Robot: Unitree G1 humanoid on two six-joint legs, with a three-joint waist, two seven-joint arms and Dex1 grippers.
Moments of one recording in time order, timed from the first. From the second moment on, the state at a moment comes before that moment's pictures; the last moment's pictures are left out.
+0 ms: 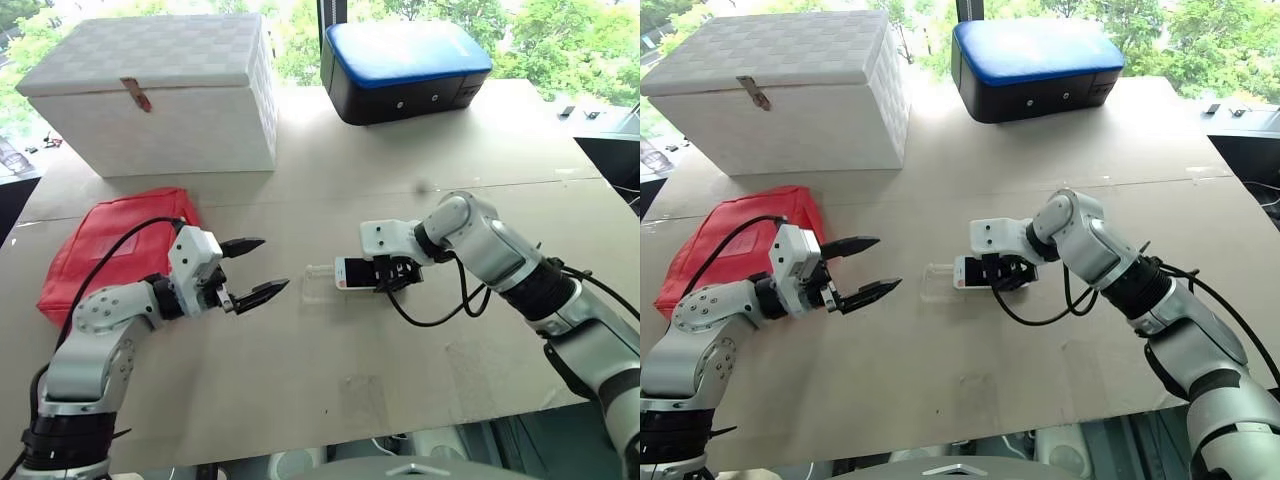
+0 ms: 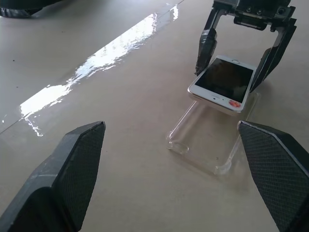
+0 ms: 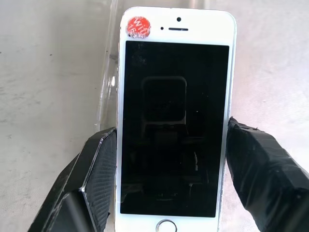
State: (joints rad) left arm -0.02 0.75 0.23 -0.25 -0.50 0.29 -1.00; right arm -0.92 -0.50 0.66 0.02 -0.14 0.63 1.29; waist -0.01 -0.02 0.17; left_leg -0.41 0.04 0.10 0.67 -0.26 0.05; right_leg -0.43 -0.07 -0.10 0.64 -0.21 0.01
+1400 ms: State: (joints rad) left arm 0.01 0.75 0.23 -0.25 -0.49 0.25 -1.02; right arm -0.94 -0.51 0.74 -0.12 -0.11 0.89 1.26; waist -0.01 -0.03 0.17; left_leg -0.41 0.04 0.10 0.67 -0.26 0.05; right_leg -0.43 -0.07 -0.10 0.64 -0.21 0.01
